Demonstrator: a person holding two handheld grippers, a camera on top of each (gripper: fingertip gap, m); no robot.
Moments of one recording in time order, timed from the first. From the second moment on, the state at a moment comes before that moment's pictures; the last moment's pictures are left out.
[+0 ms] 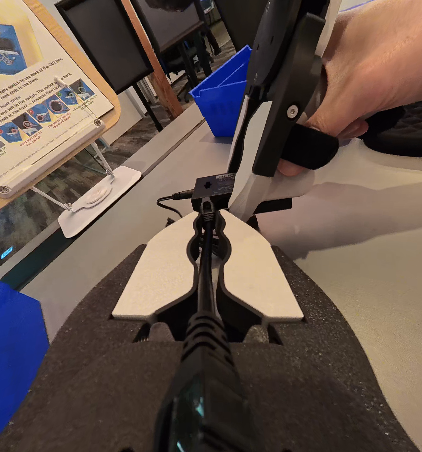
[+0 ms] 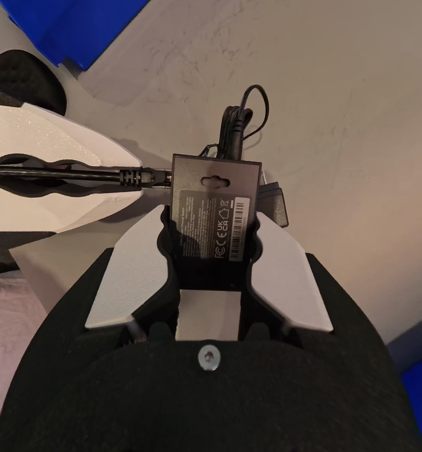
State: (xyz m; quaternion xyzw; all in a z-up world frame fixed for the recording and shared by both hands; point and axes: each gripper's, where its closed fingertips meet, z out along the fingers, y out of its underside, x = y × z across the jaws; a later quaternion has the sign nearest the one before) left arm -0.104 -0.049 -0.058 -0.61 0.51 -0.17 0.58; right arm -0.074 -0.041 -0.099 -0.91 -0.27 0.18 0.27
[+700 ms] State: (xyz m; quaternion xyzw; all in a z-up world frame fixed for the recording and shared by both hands) left arm -0.101 -0.048 -0.066 -0.60 0.52 -0.13 0.59; right arm -0.074 -0.046 -0.115 -0.91 -0.24 0.20 0.26
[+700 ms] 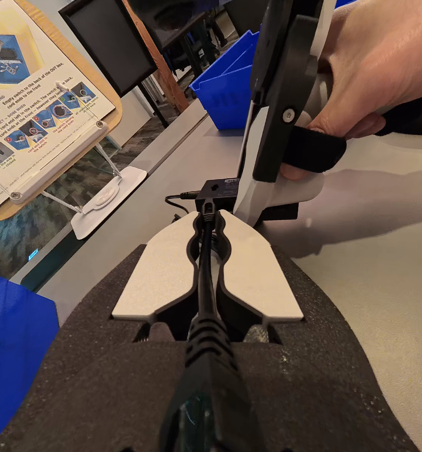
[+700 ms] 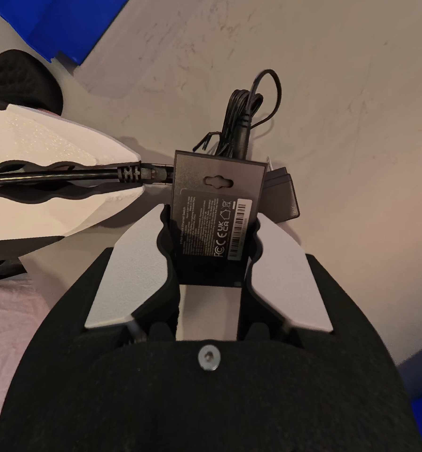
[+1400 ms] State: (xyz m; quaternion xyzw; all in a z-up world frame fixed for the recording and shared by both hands) left arm -0.095 -0.050 -0.078 -0.61 0.55 -0.15 0.55; right arm -0.066 -0.045 -0.125 -0.91 -0.23 0.21 0.27
